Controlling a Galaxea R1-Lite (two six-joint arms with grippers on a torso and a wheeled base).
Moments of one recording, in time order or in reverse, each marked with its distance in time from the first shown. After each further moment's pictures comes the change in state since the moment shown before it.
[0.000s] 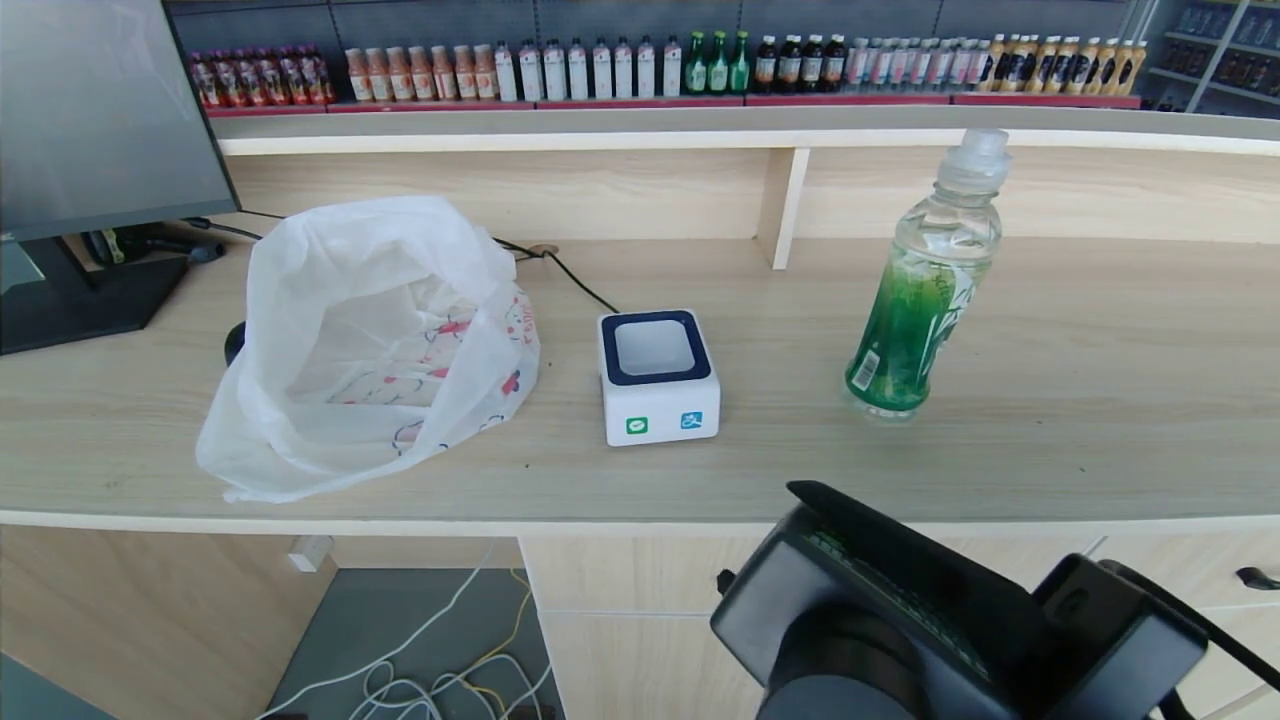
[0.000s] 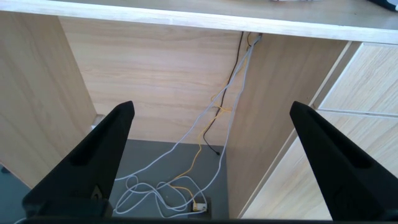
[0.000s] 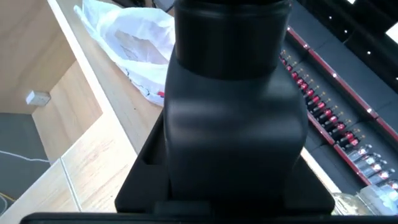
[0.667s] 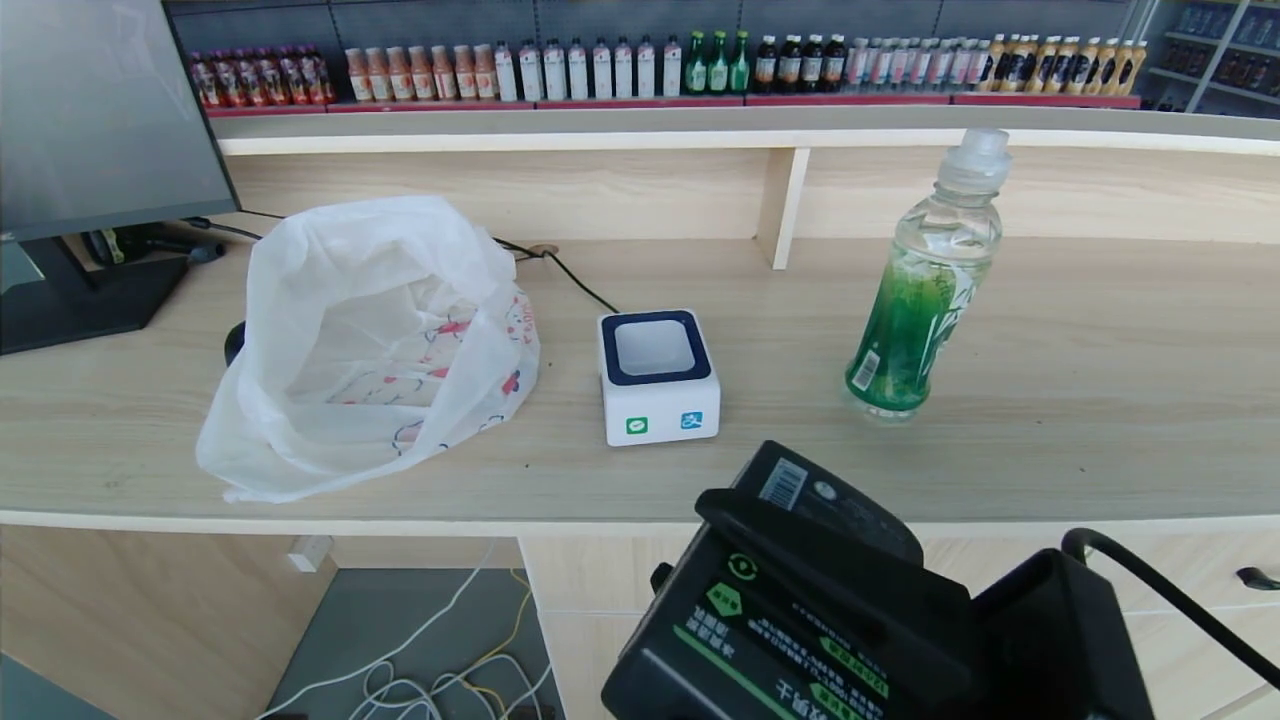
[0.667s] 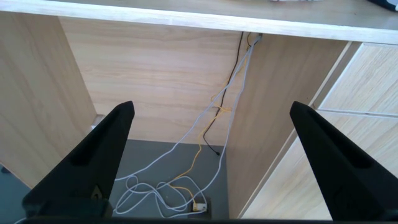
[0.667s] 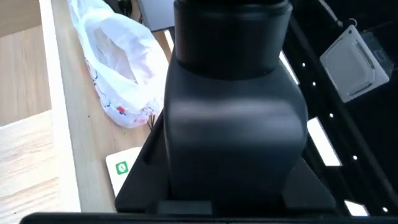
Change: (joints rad) left arm 0.000 0.000 0.000 0.000 0.000 0.000; right arm -0.022 0.050 -0.070 -0.005 0.168 -0.466
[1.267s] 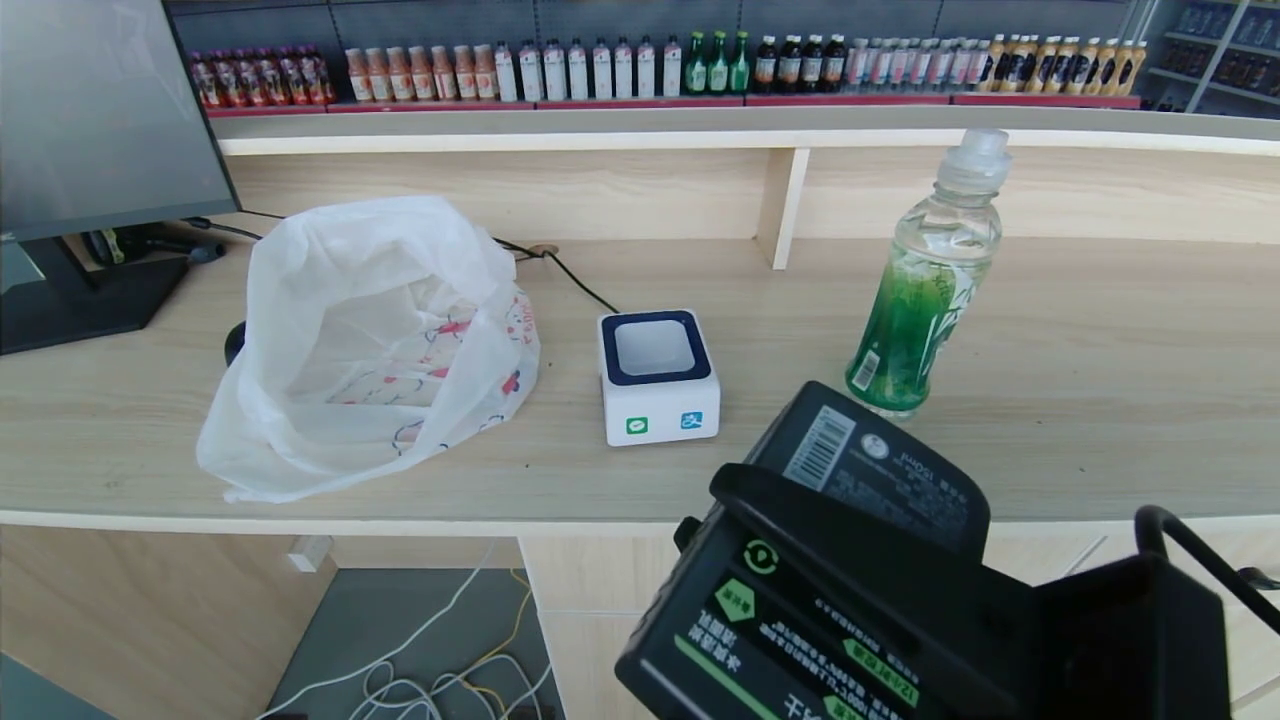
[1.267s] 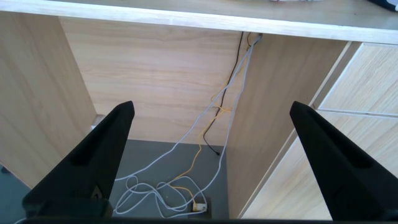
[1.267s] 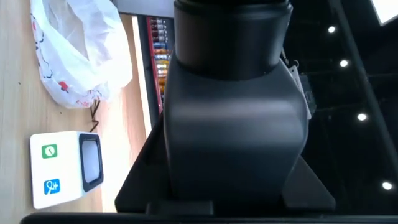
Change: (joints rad) left arm 0.000 0.000 0.000 0.000 0.000 0.000; right arm -0.006 -0.031 -0.016 0.000 0.023 -0.327
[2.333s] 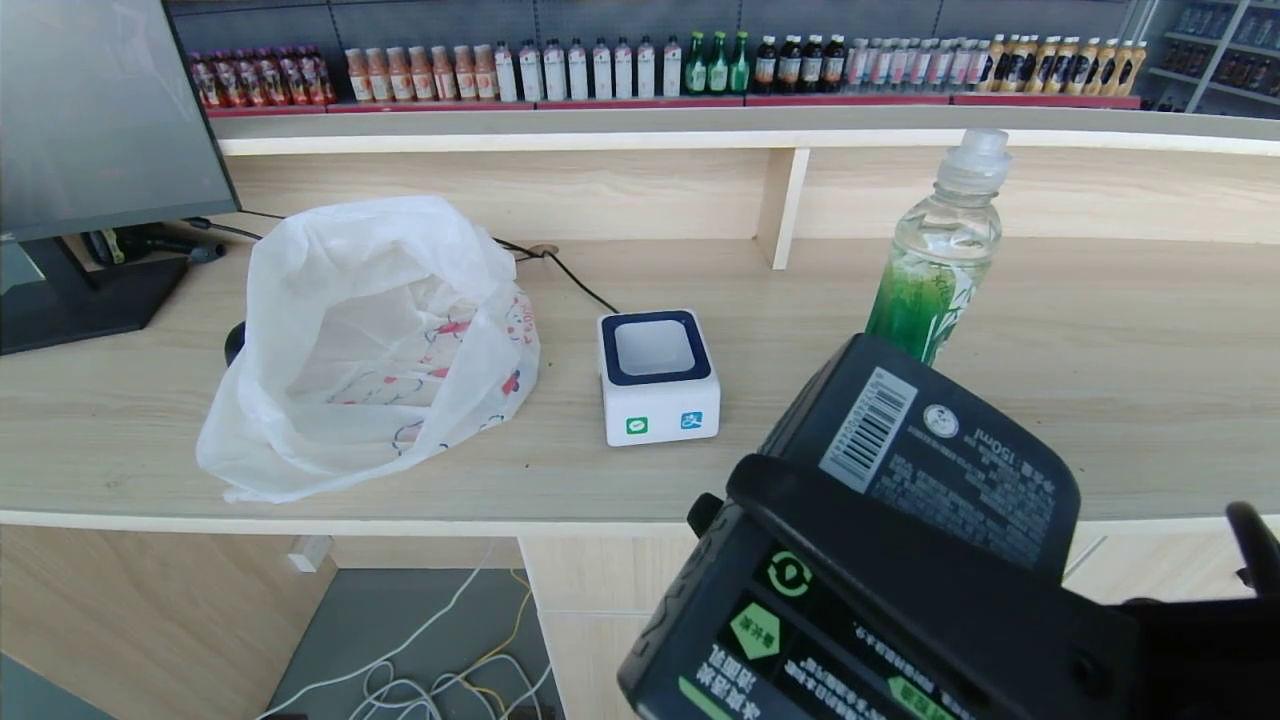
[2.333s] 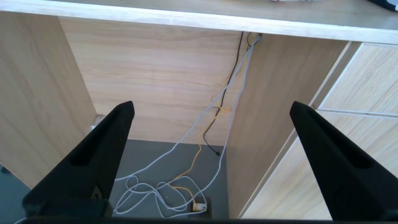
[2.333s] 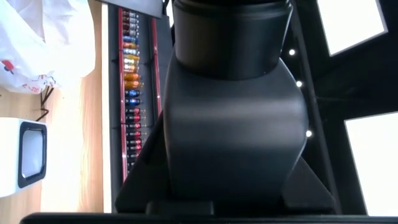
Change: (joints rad) left arm 0.000 0.000 0.000 0.000 0.000 0.000; right arm 0.032 -0.026 -0.025 0.000 0.010 -0.204
